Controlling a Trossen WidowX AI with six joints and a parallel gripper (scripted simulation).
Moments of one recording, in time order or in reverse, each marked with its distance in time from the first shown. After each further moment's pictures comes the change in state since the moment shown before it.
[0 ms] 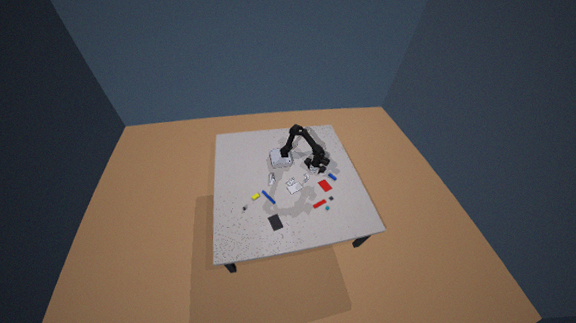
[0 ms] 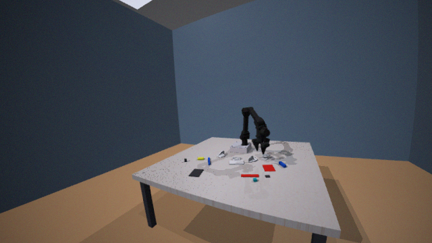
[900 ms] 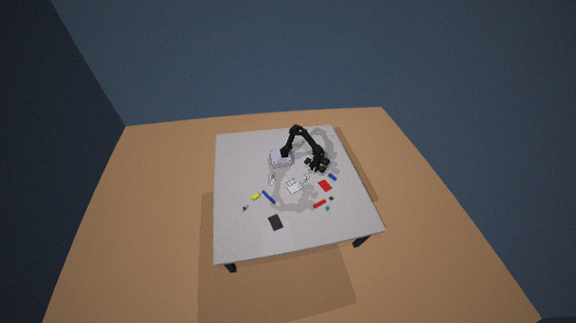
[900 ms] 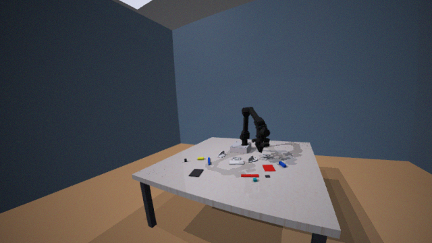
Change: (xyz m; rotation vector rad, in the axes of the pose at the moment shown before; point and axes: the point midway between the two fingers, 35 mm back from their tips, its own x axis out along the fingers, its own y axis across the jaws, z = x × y) arm 0.000 0.000 0.000 0.000 0.000 0.000
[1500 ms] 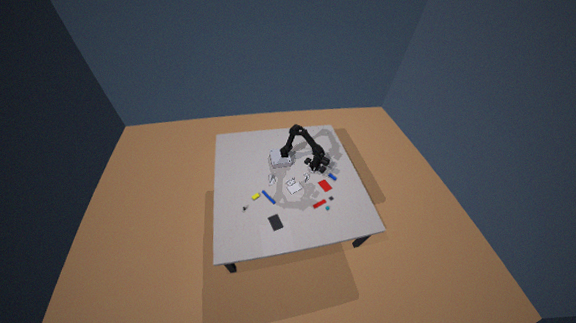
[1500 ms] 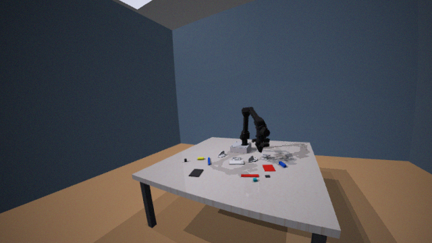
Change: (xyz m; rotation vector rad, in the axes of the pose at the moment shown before) arm 0.000 0.000 0.000 0.014 0.000 0.000
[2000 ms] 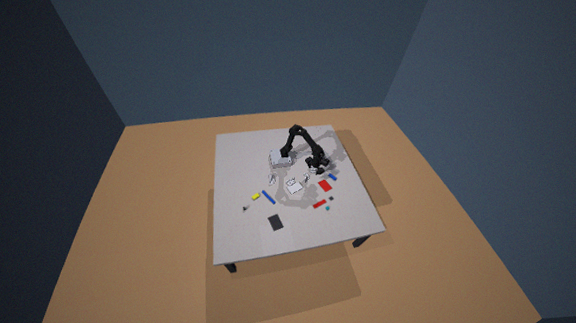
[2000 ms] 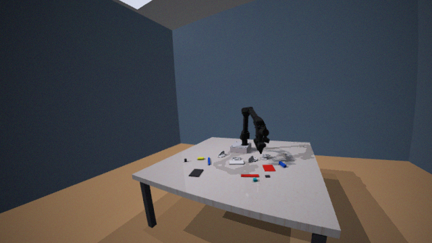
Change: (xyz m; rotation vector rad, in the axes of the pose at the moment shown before) arm -0.002 0.001 -0.007 0.298 0.001 -0.004
